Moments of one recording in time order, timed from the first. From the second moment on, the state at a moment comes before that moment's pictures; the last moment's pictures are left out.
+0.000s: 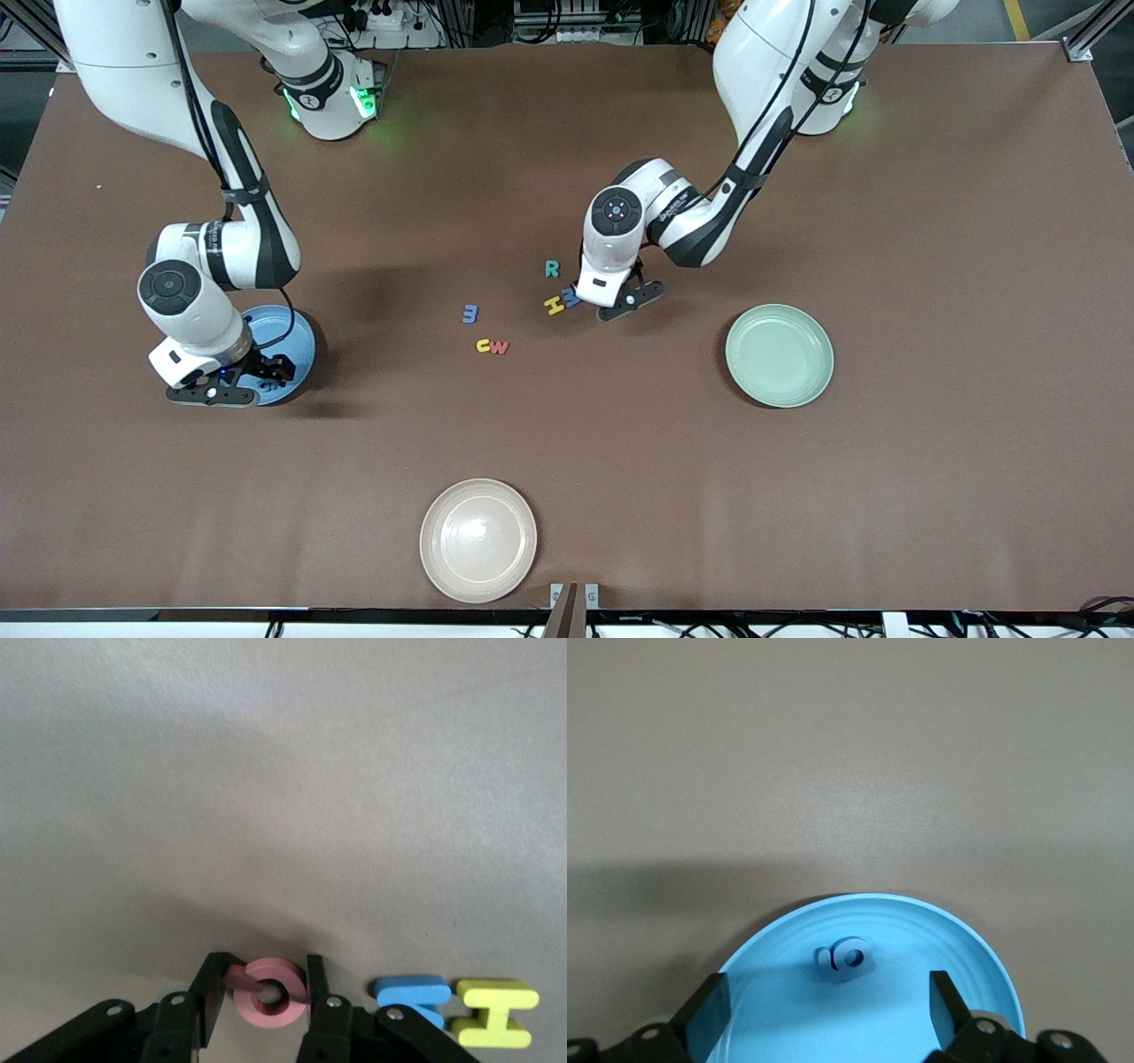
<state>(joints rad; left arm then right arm) -0.62 0.65 -0.19 -1.83 0.07 2.43 -1.29 0.27 0.47 -0.28 -2.05 -0.16 2.62 0.16</state>
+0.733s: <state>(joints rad) -0.49 0.54 -0.18 -1.82 0.07 2.19 -0.90 0.42 0.47 -0.15 -2.05 -0.12 2.60 0.36</state>
